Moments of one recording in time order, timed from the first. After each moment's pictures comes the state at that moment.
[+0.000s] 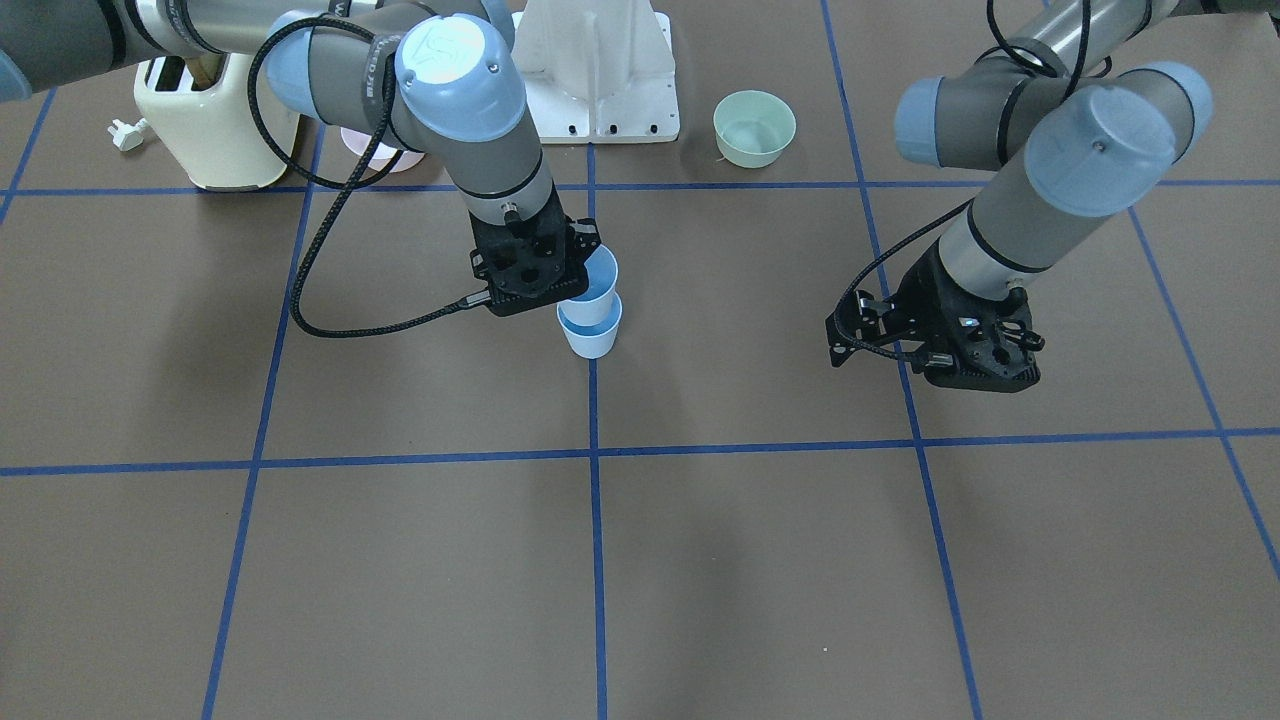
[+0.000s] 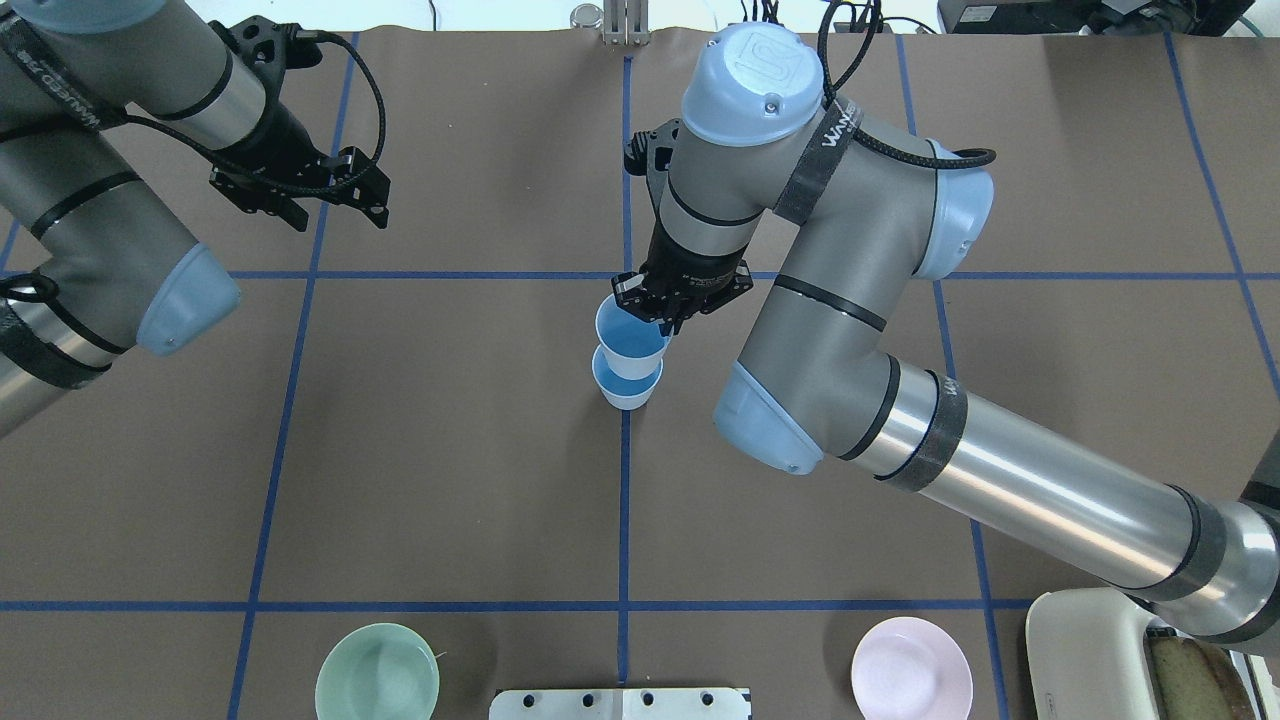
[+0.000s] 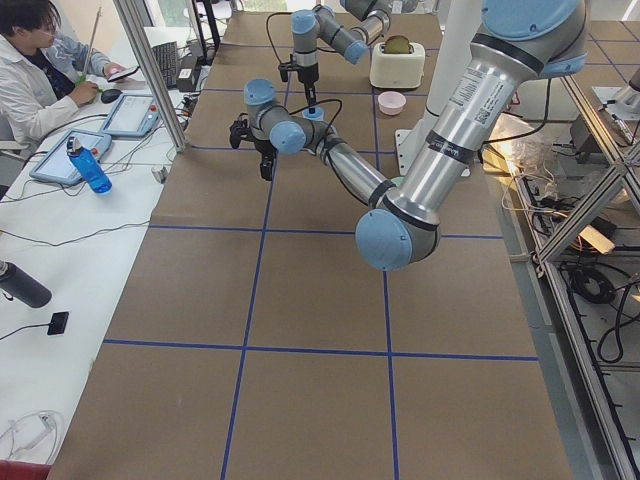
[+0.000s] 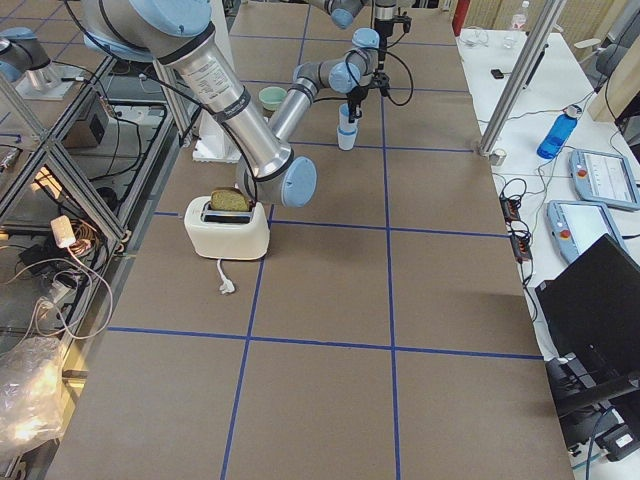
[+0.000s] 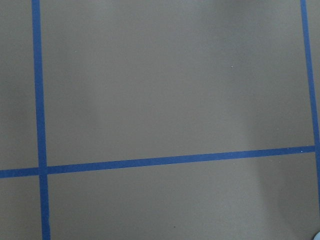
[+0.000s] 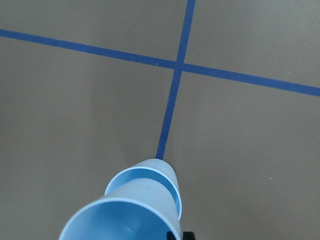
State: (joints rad) left arm -0.94 -2.09 -1.67 -1.69 -2.25 -0.88; right arm 0.64 -0.76 1.64 -1.69 2.11 0.92
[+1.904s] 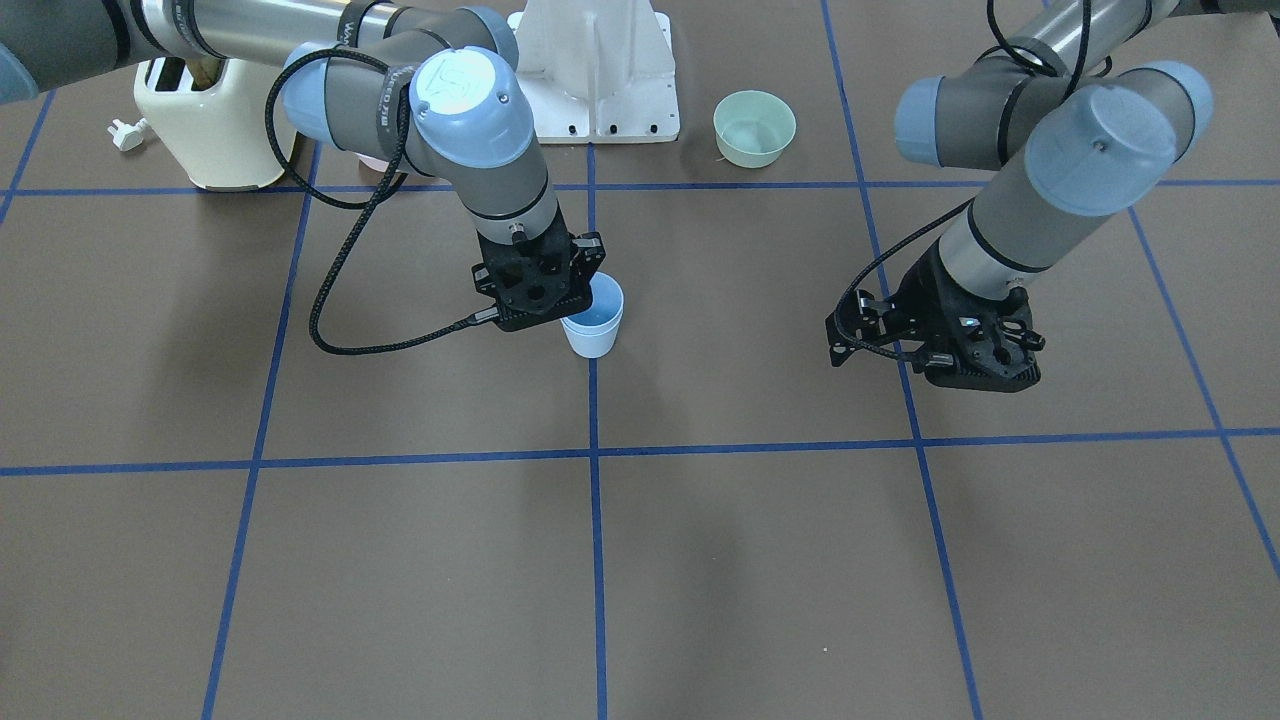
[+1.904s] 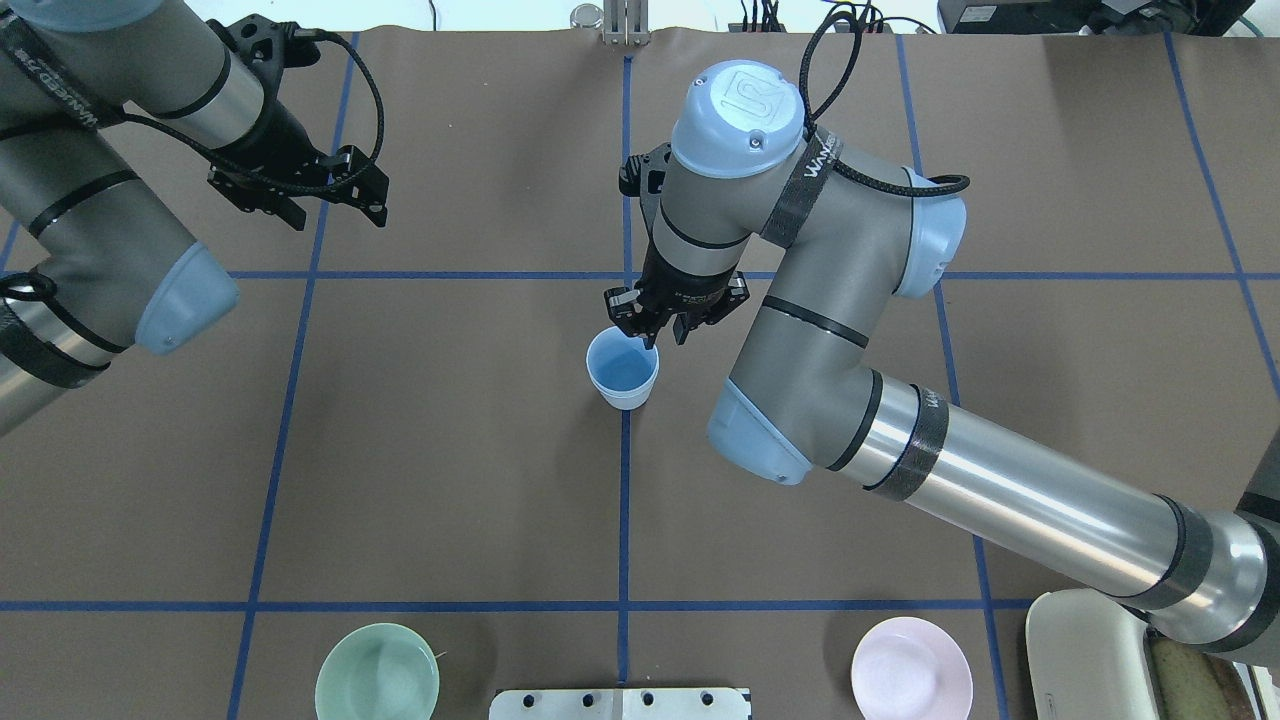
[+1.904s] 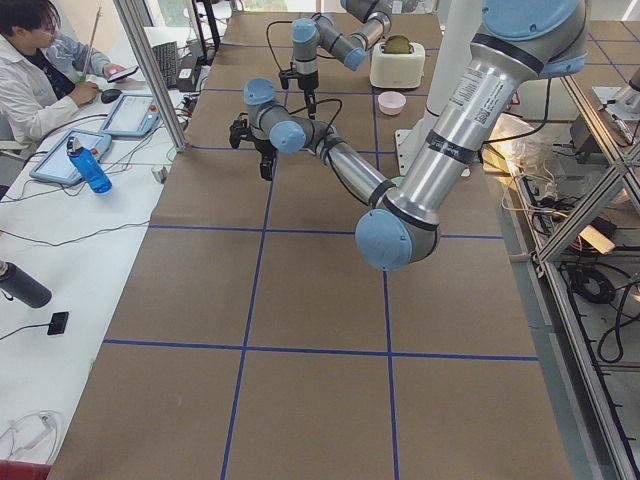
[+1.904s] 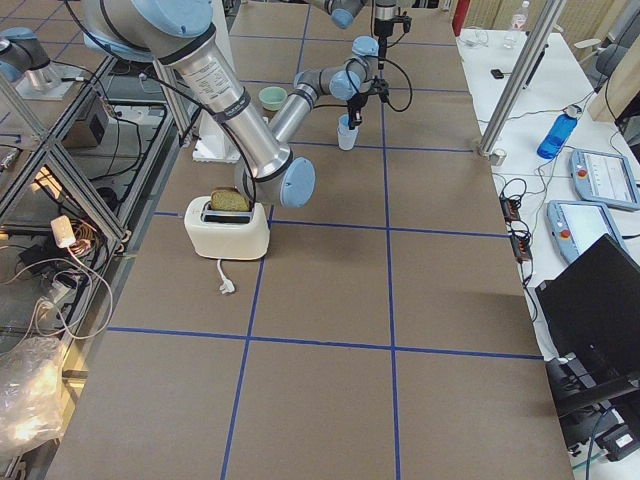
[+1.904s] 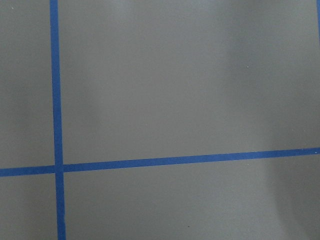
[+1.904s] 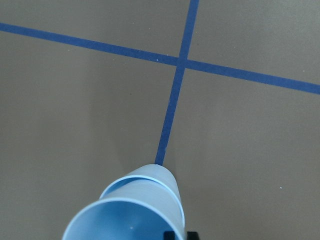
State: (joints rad) left arm -0.94 -2.09 -1.68 -1.68 -2.25 -0.88; right arm 0.63 -0.77 1.59 -1.63 2.10 0.92
